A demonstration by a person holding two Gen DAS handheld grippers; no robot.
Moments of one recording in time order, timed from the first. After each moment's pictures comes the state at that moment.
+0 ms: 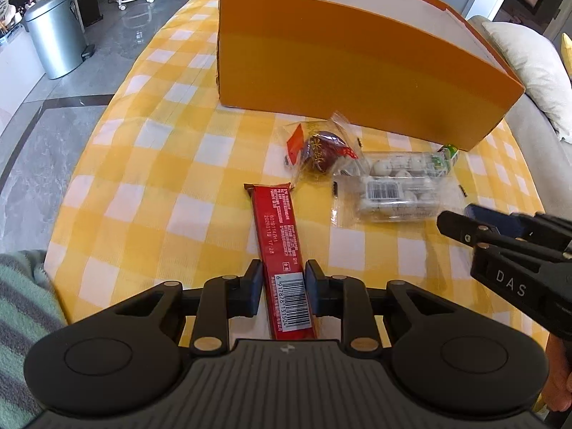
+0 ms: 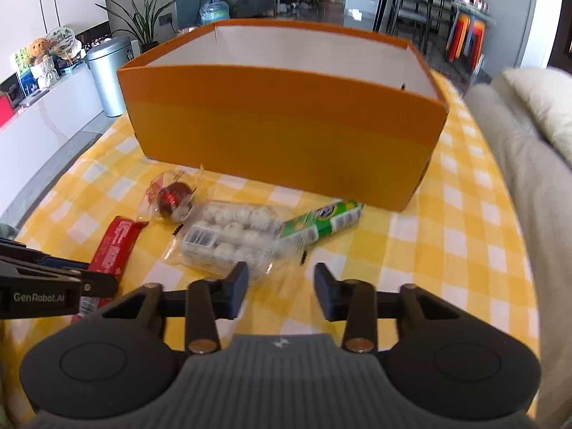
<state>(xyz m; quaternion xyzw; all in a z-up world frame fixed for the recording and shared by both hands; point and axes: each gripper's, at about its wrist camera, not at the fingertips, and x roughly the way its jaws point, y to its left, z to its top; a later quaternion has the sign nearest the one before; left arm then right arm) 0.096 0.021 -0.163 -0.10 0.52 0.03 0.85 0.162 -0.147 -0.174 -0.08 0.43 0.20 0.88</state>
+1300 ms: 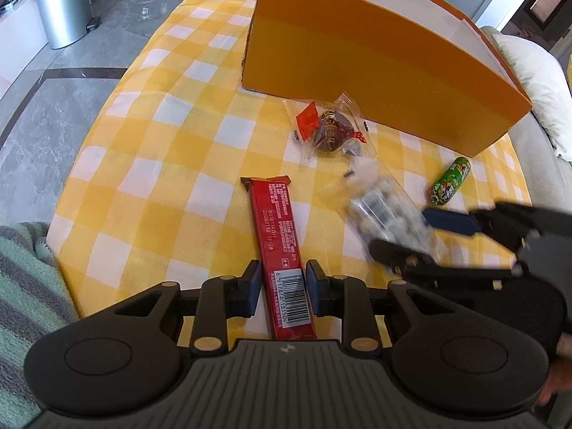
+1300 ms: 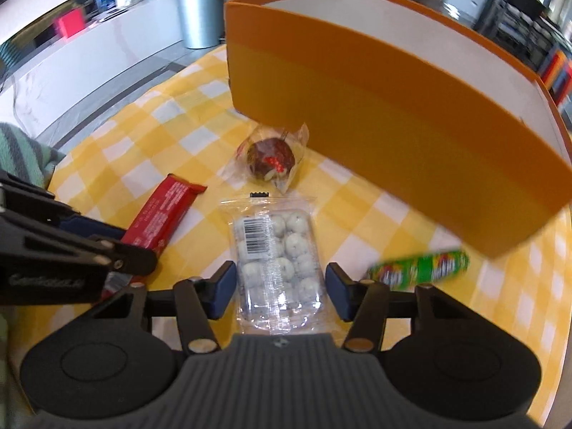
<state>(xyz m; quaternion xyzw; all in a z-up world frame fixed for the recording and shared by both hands) 0.094 0.042 -0.163 -0.15 0.54 0.03 0.83 0.166 -0.089 -0.184 -0.18 0.46 0.31 0.81</state>
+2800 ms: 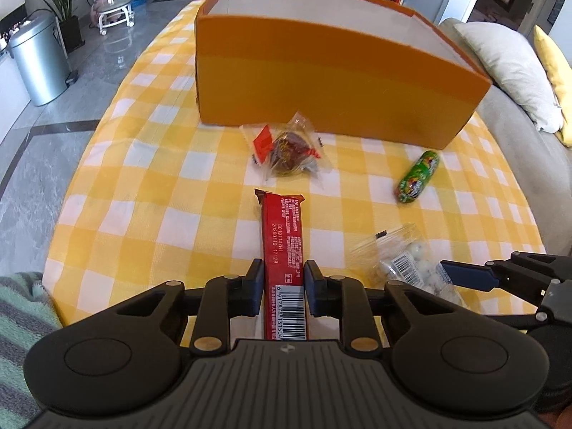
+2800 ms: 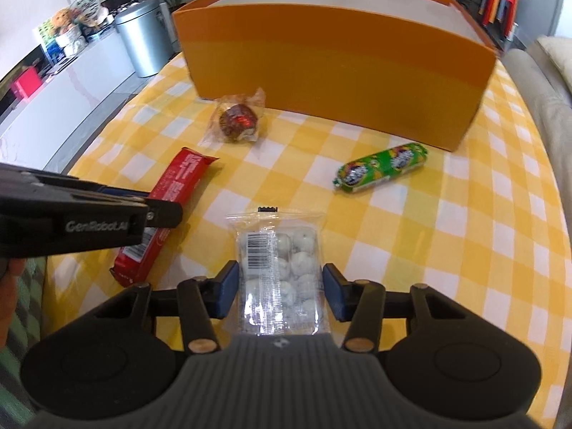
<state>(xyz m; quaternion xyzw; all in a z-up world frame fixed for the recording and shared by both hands) 0.085 0.017 -0.149 -0.08 0.49 0.00 0.87 0.123 -0.134 -0.178 -0.07 0.49 0.24 0.84</state>
